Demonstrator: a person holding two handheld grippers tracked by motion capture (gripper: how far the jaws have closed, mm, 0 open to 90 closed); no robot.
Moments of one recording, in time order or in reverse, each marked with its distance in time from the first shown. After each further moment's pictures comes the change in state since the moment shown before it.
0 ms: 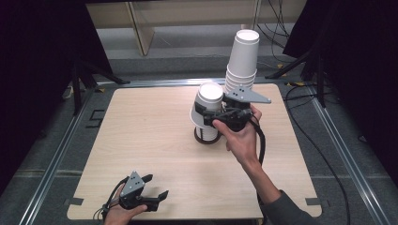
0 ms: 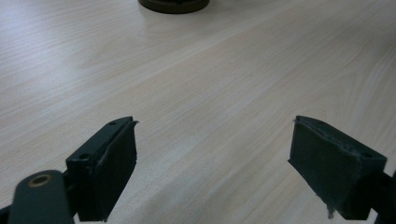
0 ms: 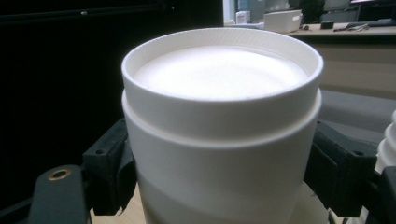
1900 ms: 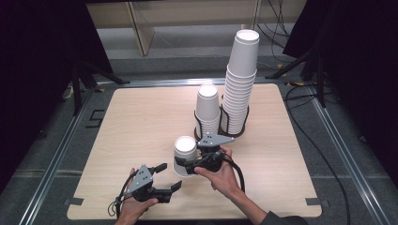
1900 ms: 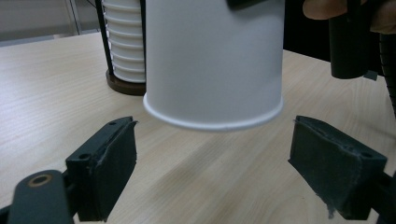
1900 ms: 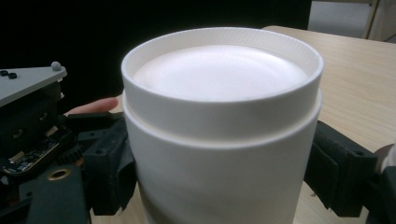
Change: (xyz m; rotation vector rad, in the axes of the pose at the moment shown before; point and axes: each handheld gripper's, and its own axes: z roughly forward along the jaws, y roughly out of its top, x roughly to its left) left arm -0.009 0.020 0.029 -0.247 -0.099 0.064; right arm 0.039 -0.130 0.036 0.246 0.282 0.016
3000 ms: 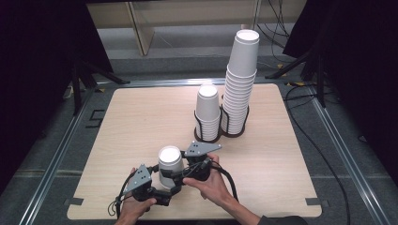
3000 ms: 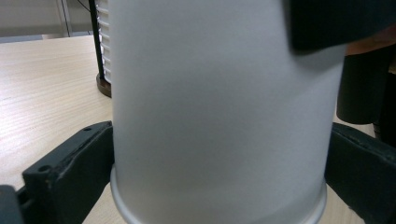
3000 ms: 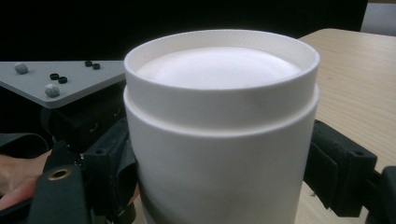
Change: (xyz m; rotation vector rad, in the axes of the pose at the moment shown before) left arm 0.001 0.001 -0.002 -0.022 -0.035 -0.052; right arm 0.032 -0.004 0.019 -0.019 0.143 -0.040
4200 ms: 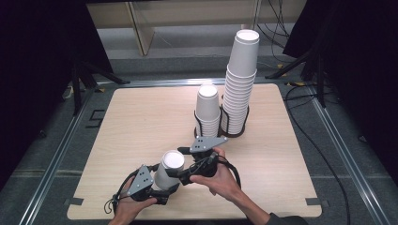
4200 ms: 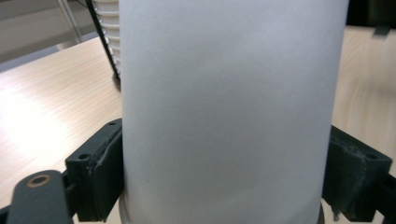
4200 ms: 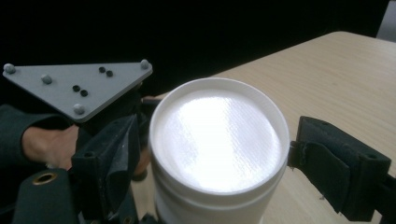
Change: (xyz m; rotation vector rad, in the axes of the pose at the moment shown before) left arm -0.001 0.010 -0.007 0.119 0.055 0.224; right arm -0.002 0.022 -0.025 0.066 0.052 -0.042
